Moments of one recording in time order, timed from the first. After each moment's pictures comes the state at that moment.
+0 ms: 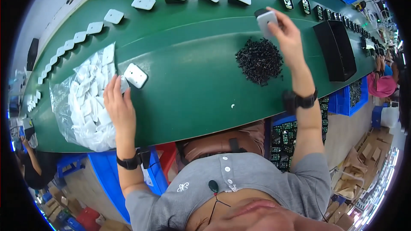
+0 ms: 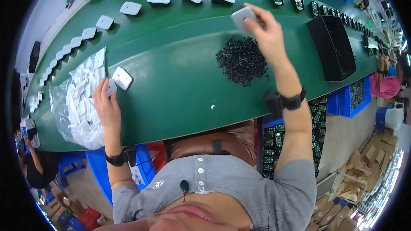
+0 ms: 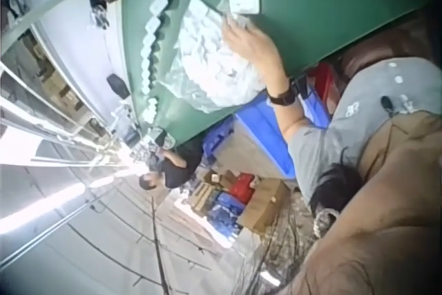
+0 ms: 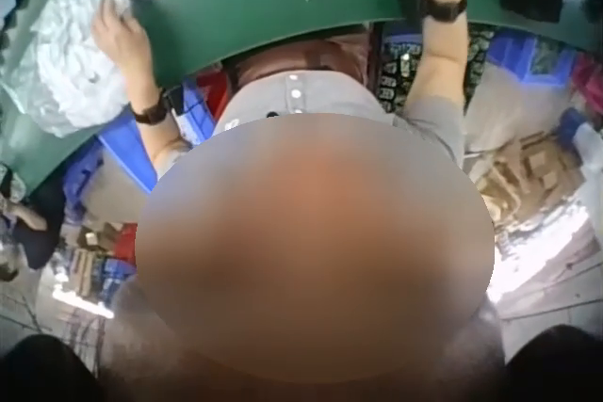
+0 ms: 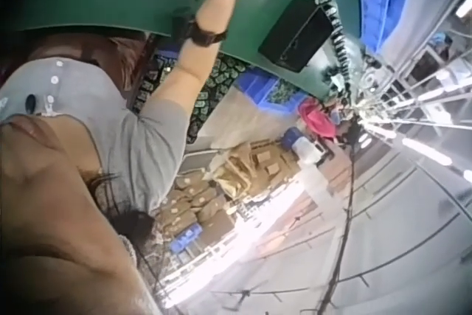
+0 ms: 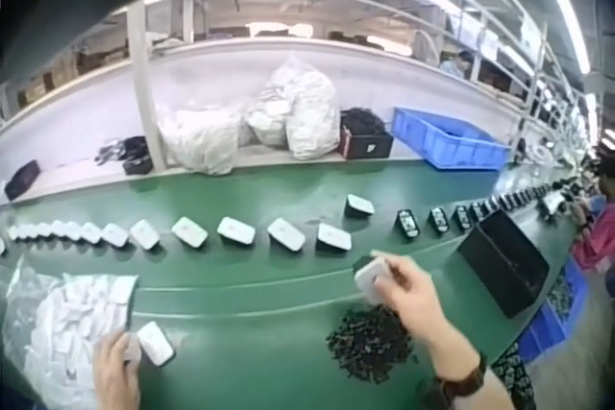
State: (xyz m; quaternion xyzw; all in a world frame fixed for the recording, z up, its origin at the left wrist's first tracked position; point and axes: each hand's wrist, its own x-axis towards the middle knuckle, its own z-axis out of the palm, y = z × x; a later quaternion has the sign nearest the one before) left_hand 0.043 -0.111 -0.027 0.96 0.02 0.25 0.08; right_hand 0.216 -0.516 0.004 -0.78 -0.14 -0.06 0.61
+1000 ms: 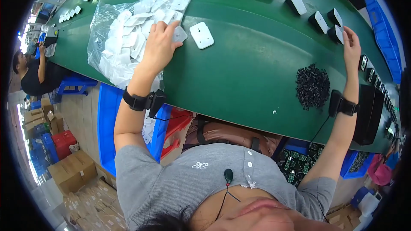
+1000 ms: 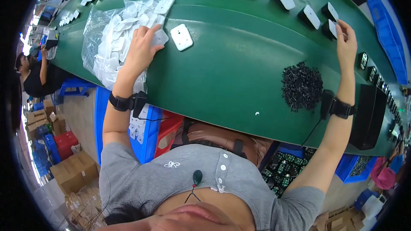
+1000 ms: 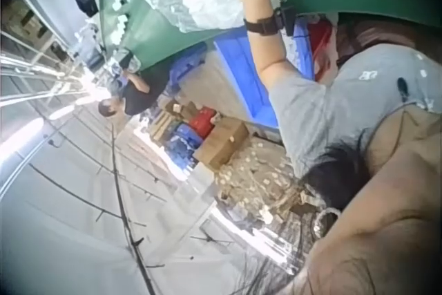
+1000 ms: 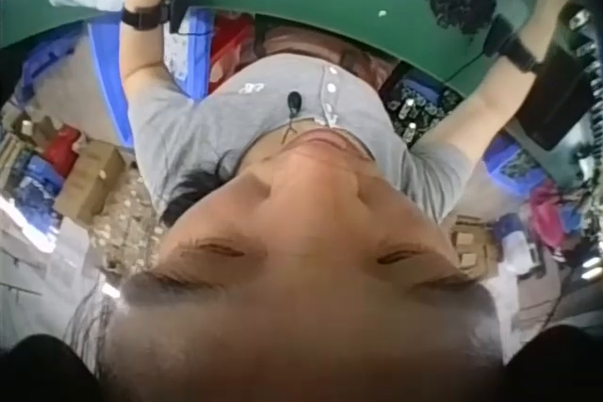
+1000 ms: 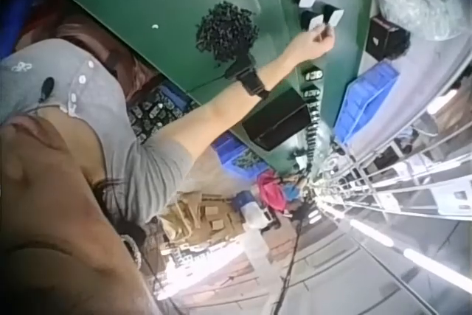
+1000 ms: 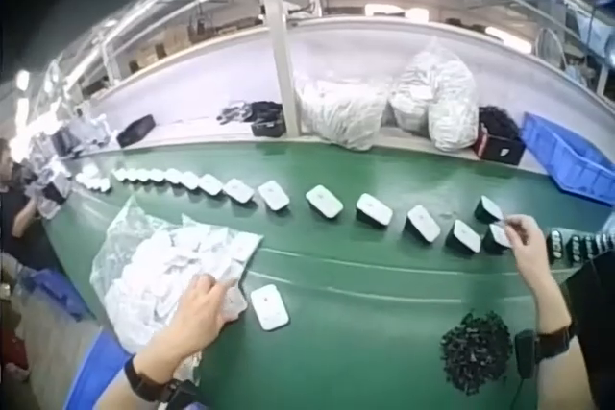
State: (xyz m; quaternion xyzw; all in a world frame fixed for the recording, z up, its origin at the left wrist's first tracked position) left_hand 0.049 -0.069 -0.018 0.99 0.03 0.14 0.08; right_hand 0.352 -0.547 -0.019 -0.89 -0.18 -0.13 0.40
